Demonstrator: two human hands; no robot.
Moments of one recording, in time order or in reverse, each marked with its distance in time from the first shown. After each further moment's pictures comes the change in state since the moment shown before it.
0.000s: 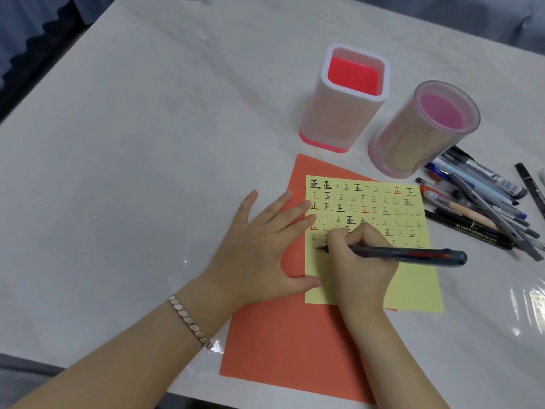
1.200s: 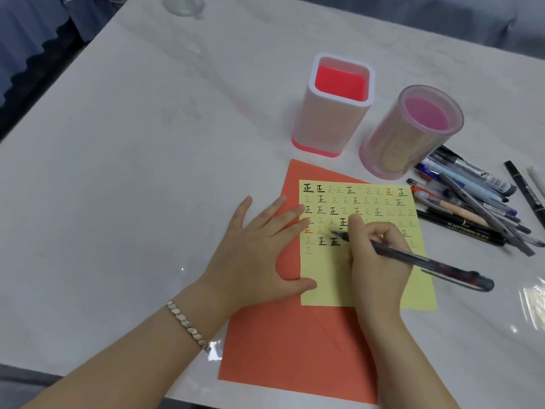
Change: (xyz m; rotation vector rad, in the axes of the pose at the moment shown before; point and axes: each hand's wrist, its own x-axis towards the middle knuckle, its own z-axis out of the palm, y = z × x) left_hand 0.000 0.000 -0.002 0.015 -0.023 0.000; right_hand 0.008 -0.006 -0.021 0.159 0.054 0.183
